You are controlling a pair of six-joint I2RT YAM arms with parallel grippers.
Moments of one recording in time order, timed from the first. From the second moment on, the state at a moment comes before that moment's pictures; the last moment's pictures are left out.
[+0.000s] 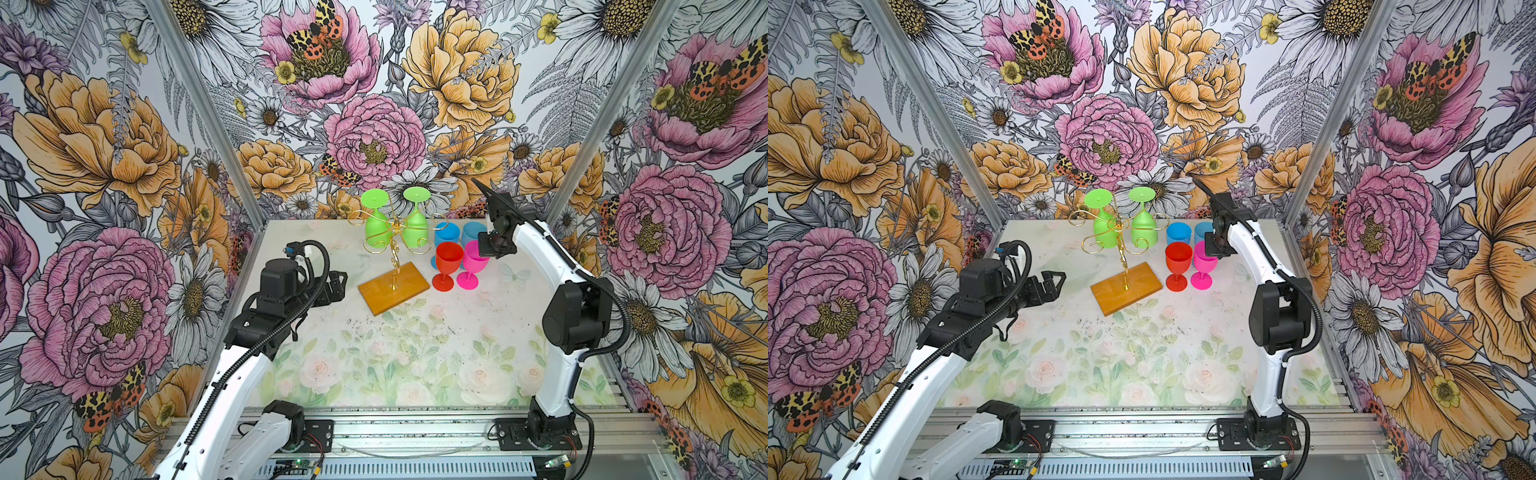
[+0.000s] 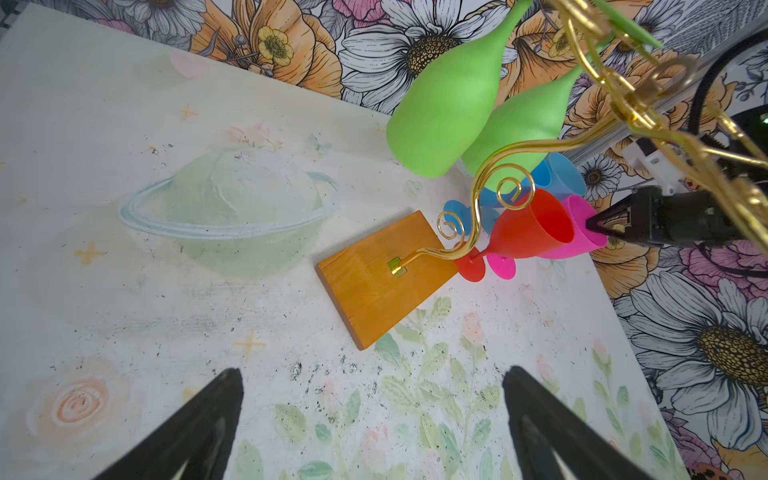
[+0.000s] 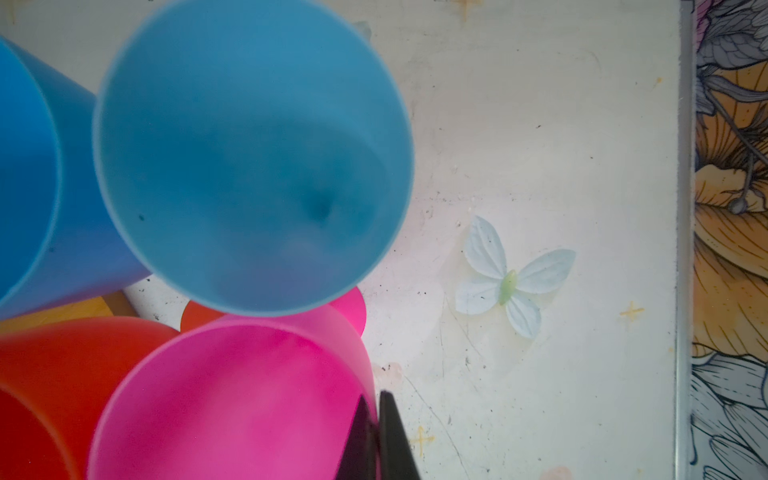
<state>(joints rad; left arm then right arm) -0.23 0.90 0.97 -0.61 0.13 -0.42 0.16 1.96 1.86 -1.06 0.10 0.16</state>
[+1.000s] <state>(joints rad) -0.15 1.00 1.05 -0.60 0.21 -0.46 0.16 1.97 1.87 -1.06 0.05 0.16</state>
